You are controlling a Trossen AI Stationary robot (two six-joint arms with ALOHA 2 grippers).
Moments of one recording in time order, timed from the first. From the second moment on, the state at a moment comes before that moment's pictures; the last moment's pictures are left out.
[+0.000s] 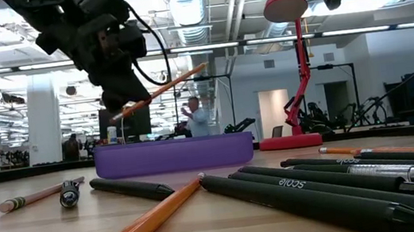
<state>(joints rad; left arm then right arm) 0.23 1.31 0.69 -0.13 0.33 -0.24 0.20 0.82 0.52 0.27 0.37 0.41</state>
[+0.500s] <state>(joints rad) 0.21 1.50 0.78 -0.23 0.25 -0.16 0.20 0.82 0.52 0.27 0.36 0.42</state>
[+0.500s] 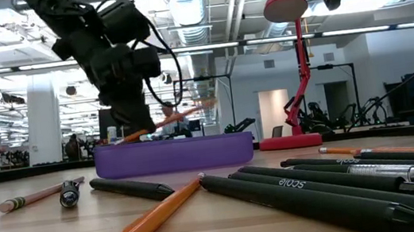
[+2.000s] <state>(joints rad) -0.19 1.07 1.08 -0.90 -0.24 -0.35 0.23 1.50 0.74 -0.47 0.13 1.26</state>
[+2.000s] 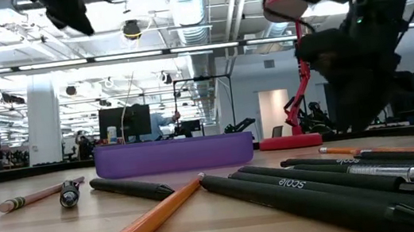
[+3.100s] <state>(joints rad) -0.41 1.00 1.08 -0.96 -0.50 -0.55 0.13 1.71 0.85 -0.62 -0.01 1.11</state>
